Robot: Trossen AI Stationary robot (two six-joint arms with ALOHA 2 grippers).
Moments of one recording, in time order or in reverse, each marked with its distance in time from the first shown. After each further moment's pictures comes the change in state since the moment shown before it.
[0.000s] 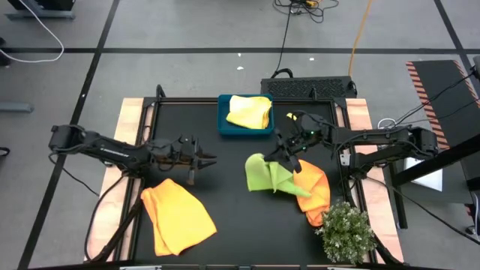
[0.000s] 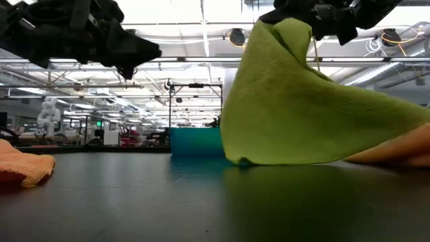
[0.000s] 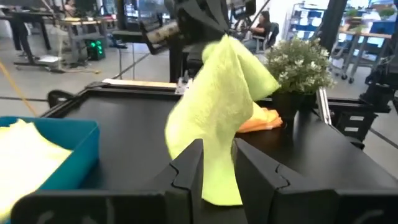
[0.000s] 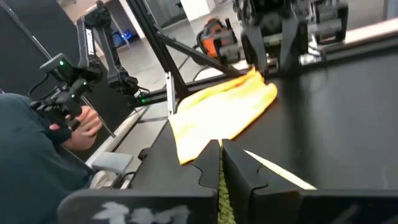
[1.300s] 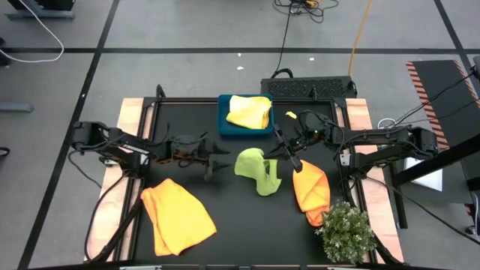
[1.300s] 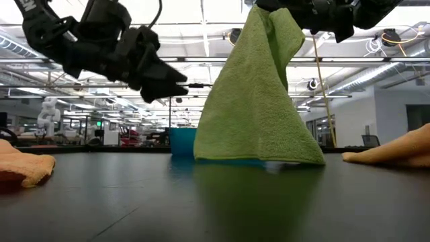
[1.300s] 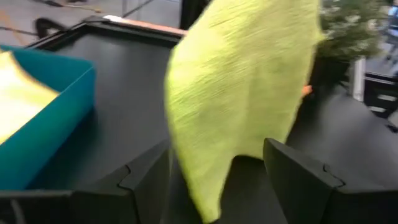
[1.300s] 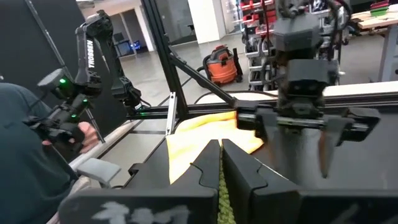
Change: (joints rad) left arm 0.093 0.294 0.156 -0.070 0.065 -0.093; right arm 0.002 0.000 0.000 0.124 -0.015 -0.090
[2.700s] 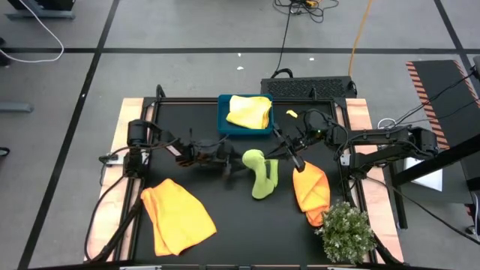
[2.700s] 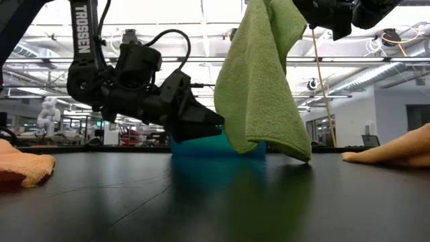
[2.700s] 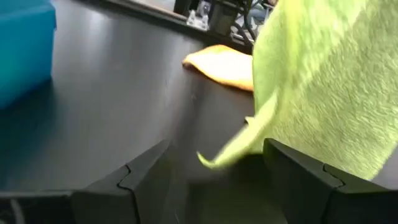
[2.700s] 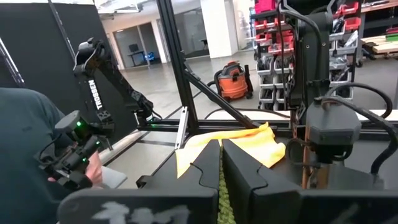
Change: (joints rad) left arm 0.044 0.574 0.178 0.441 0.107 -0.095; right arm -0.002 0.000 0.000 0.095 -0.041 0.011
